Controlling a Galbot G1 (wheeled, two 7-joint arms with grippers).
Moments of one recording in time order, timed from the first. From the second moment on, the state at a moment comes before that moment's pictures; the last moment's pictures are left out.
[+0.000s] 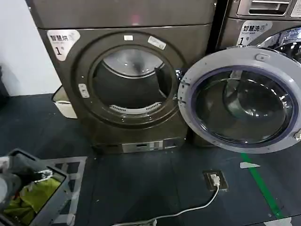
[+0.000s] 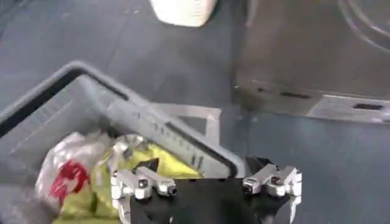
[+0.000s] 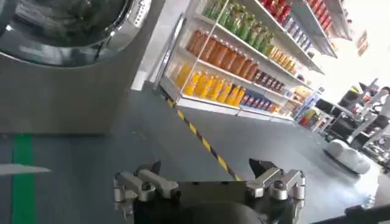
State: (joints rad) left arm 1.72 -0.45 -0.97 -1.97 -1.59 0.74 -0.57; right arm -1.94 1.25 1.79 1.81 0.39 -0.19 -0.38
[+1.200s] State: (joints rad) left arm 1.83 -0.42 -1.06 -1.84 -1.93 0.74 -0.75; right arm -1.92 1.25 1.79 1.81 0.45 -0.18 -0.37
